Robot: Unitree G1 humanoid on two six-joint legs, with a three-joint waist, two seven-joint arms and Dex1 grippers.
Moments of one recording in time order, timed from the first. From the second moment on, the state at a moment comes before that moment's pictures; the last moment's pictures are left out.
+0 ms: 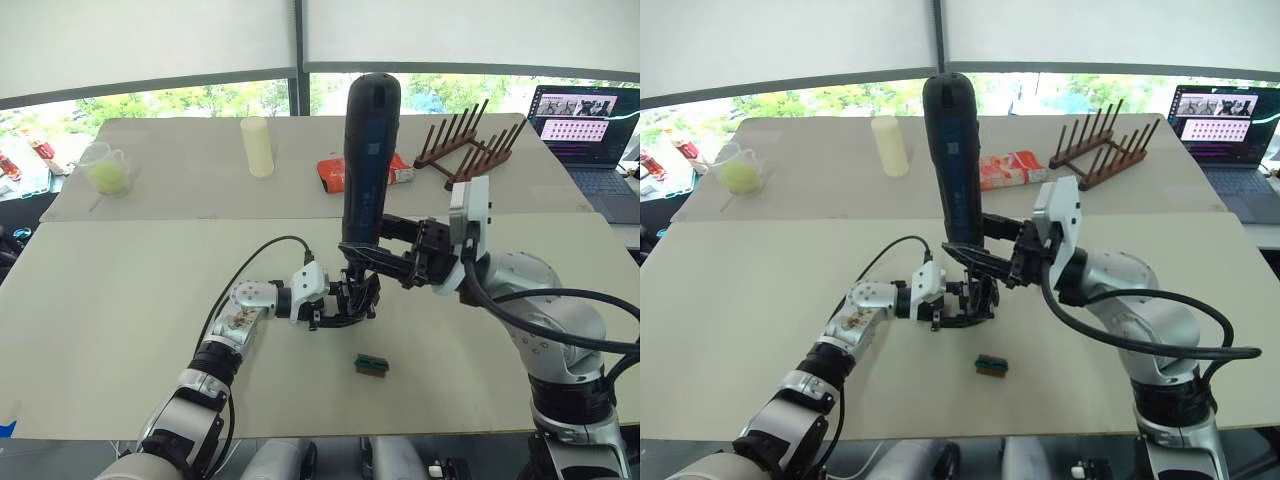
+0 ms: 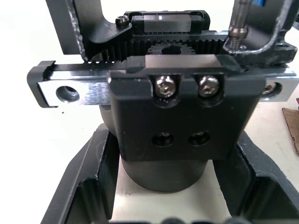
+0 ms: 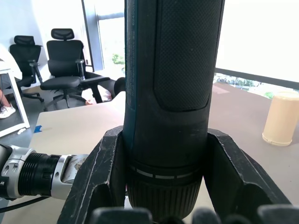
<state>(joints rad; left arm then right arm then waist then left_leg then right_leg) -0.60 0.22 -0.25 0.58 -0.12 -0.17 -1.19 -0.44 -0.52 -0.02 -0.46 0.72 0.57 0.78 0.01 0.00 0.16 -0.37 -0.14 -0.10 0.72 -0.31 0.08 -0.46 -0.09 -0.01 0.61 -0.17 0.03</state>
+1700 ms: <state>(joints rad) -0.63 0.21 -0.25 0.65 -0.10 -0.21 -1.21 -0.43 -0.54 0.02 -0.35 0.69 0.42 0.92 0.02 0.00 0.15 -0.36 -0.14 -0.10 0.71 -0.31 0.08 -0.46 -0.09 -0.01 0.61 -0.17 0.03</state>
